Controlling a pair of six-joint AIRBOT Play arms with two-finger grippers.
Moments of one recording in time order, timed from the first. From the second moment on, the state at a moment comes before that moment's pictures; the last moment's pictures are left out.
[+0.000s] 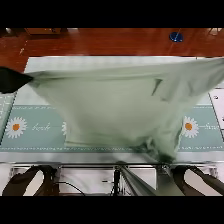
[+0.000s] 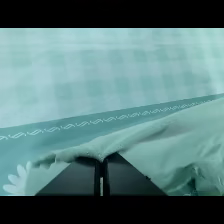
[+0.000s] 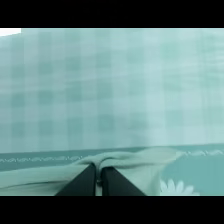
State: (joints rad) left arm 0.20 -0.80 1.19 0.91 -1.34 -1.37; right arm -0.35 -1.15 1.80 -1.22 1.61 1.51
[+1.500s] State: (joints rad) left arm 0.14 -1.58 1.14 0.43 -0.65 -0.70; right arm -0.12 -1.84 1.78 -1.32 1.00 1.37
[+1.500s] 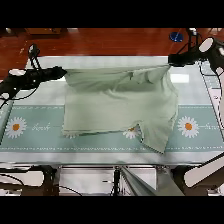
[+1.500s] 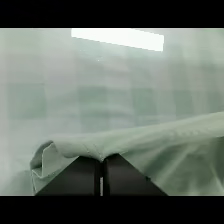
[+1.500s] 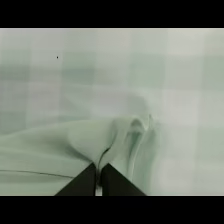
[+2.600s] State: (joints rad) left arm 0.24 -1.65 1.25 0.81 -1.18 -1.05; right arm -0.12 -1.74 1.61 -1.36 1.28 1.39
